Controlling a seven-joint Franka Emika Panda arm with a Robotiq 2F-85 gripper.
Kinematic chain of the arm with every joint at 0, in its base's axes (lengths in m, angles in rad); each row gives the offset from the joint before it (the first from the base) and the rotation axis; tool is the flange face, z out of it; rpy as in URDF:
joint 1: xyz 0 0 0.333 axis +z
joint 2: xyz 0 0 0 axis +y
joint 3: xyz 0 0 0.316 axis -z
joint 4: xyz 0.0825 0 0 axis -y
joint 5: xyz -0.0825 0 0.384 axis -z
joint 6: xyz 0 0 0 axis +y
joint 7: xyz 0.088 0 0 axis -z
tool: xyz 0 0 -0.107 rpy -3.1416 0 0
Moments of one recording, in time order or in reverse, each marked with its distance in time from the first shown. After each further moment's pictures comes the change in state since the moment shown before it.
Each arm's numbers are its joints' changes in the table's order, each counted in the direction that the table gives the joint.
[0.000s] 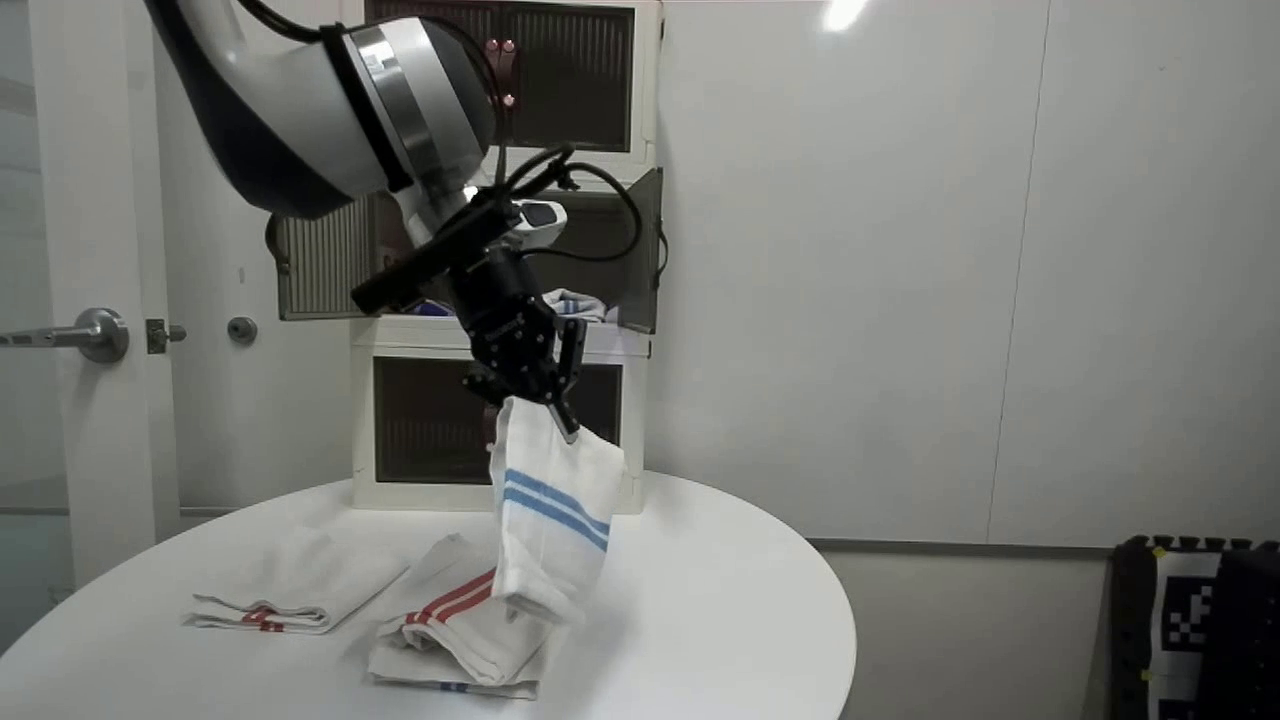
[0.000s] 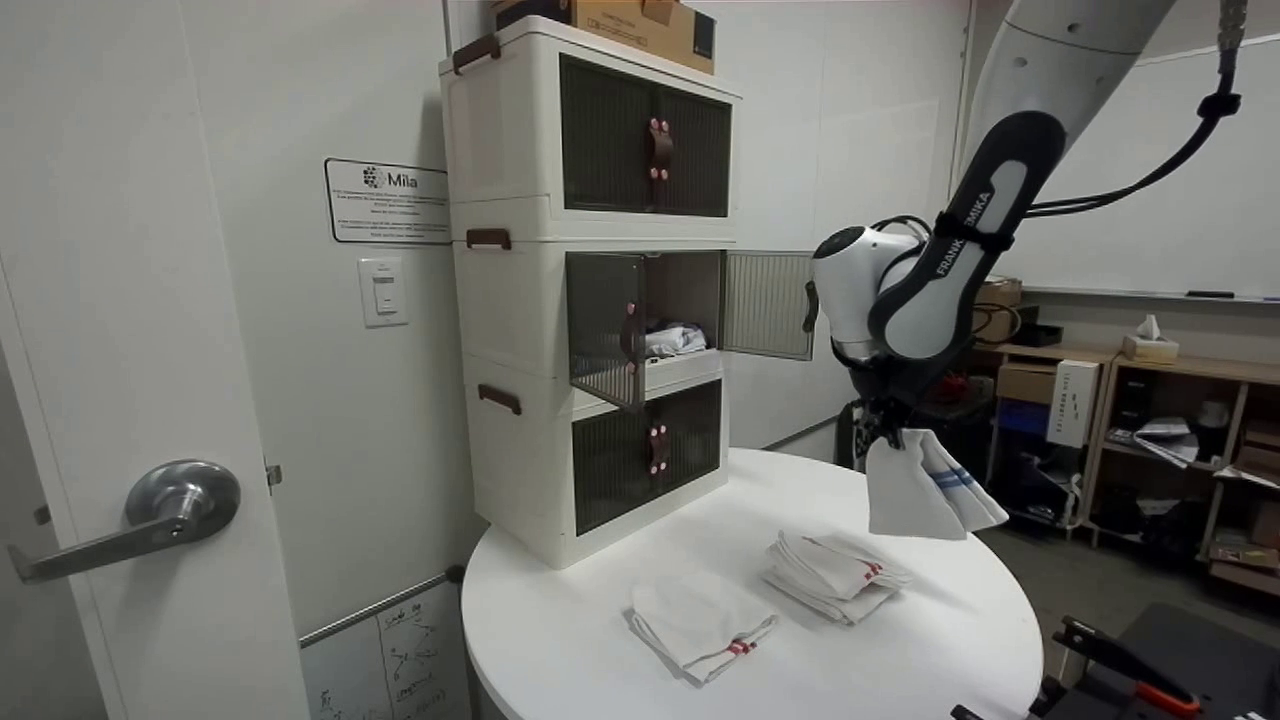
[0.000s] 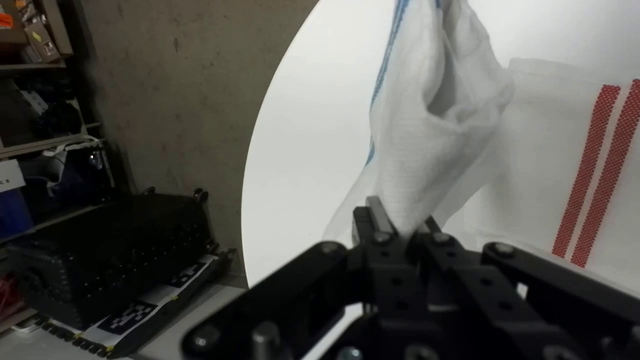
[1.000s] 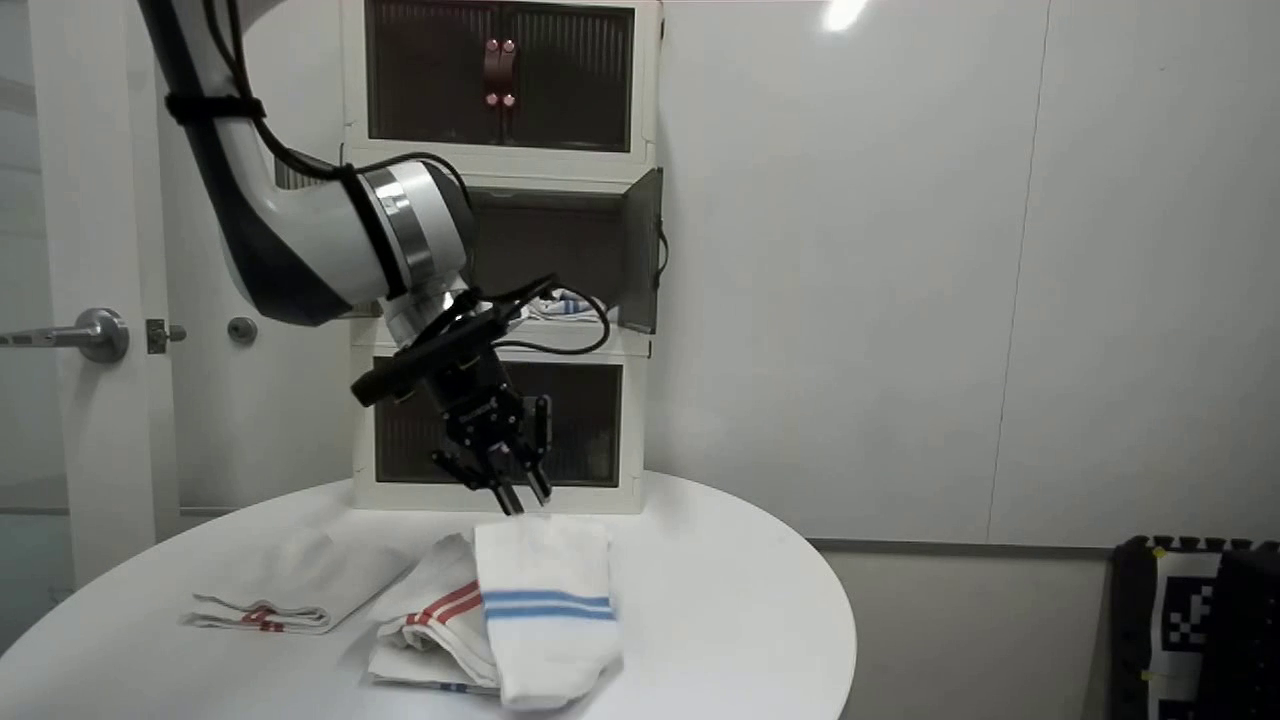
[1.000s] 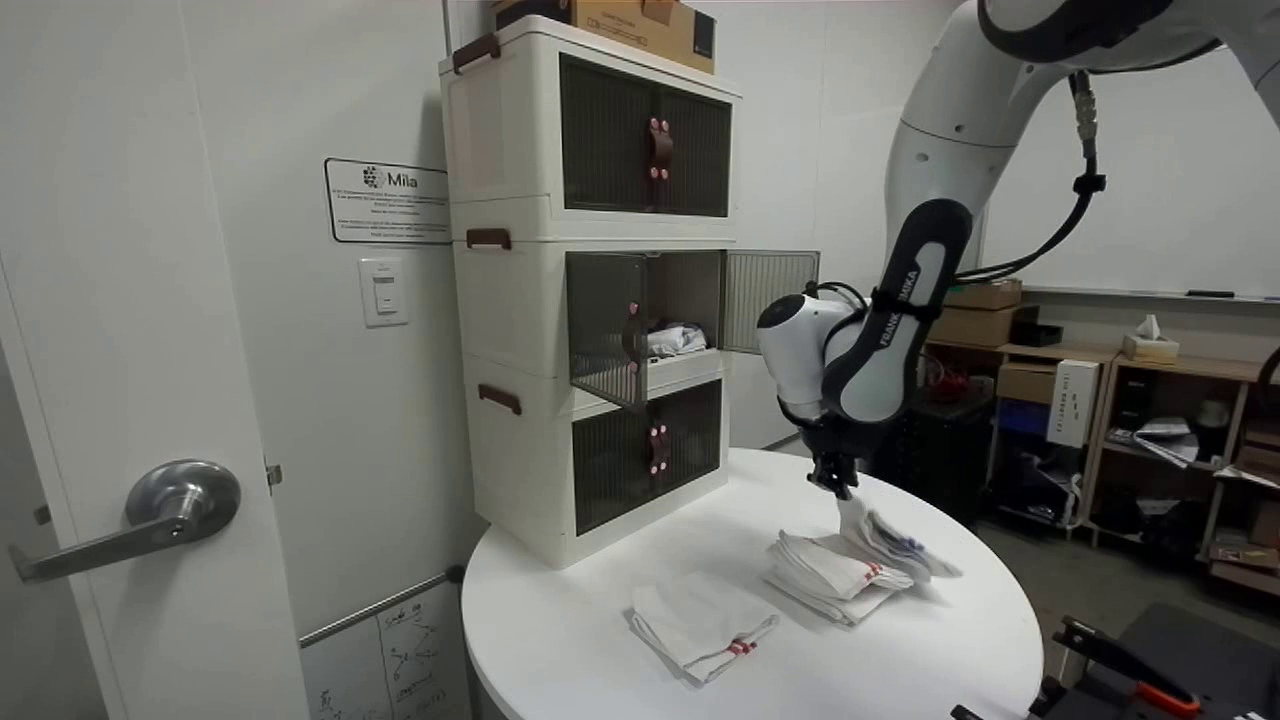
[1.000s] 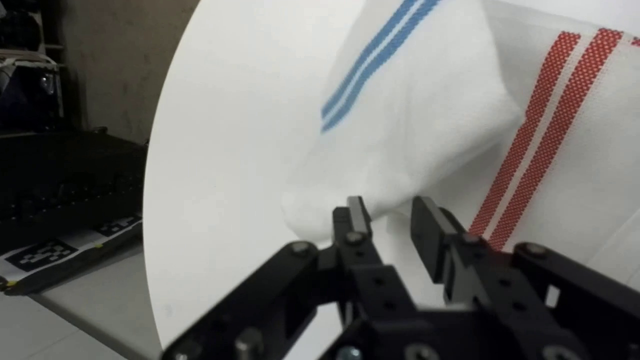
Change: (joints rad) arm 0.104 0.277 0.000 0.162 0.052 -0.069 -0.034
